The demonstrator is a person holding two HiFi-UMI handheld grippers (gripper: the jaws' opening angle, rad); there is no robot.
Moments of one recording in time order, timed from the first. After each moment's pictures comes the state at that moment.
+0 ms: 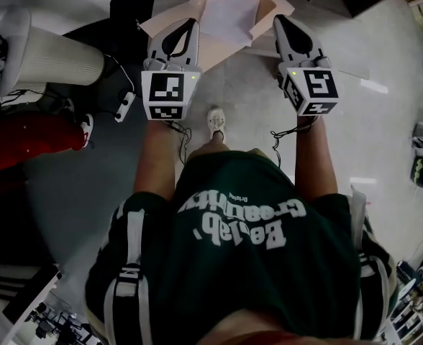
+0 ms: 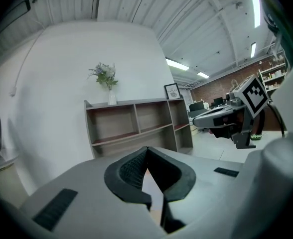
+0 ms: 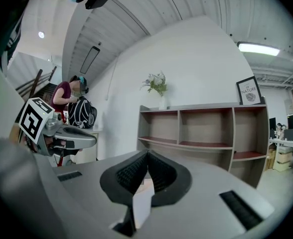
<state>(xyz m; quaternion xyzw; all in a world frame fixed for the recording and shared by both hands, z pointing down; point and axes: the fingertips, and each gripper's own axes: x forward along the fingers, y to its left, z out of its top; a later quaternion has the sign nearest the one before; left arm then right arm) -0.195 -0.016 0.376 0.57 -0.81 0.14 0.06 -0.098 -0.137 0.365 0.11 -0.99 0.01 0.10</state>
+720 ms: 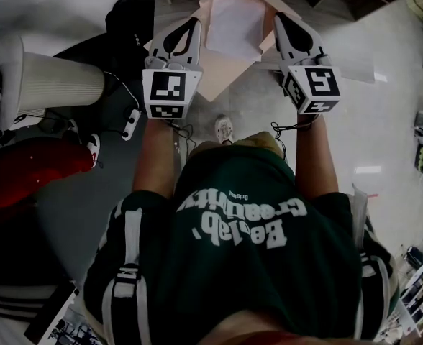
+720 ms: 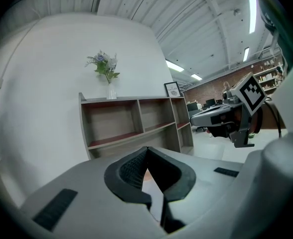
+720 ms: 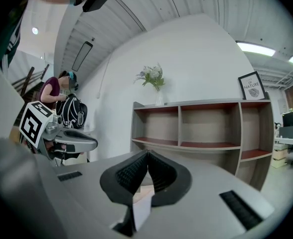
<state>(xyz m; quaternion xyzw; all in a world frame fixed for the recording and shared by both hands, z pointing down) -0.181 -0.015 0.360 0.64 -0.76 0.15 0.03 -0.071 -0.118 0.349 0.18 -0.98 0.01 0.07</state>
